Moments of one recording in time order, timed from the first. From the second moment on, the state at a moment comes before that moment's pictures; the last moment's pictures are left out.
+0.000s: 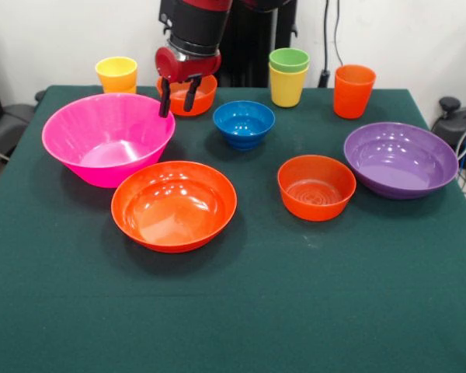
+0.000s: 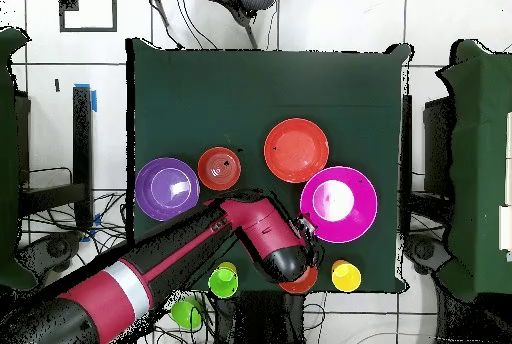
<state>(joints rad) 0.45 0.07 -0.80 1.49 -1.64 -0.56 3.10</state>
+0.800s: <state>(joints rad) 0.51 0.09 -0.80 1.49 -1.64 -0.55 3.10</state>
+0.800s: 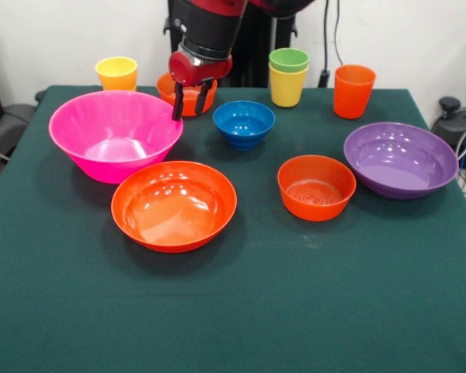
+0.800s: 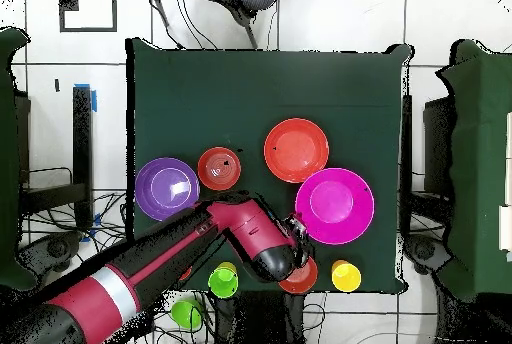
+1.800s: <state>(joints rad) 0.52 0.12 -0.80 1.50 -1.56 -0.34 3.10</state>
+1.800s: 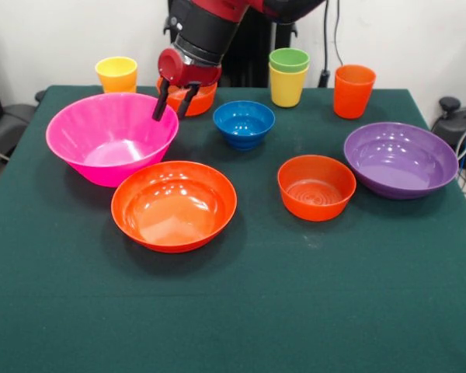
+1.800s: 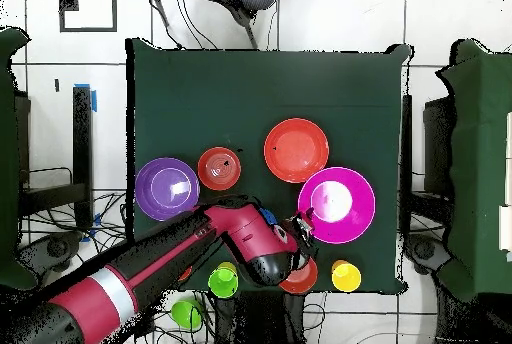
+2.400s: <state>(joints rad) 0.52 0.12 -0.80 1.51 -1.56 -0.33 3.10</state>
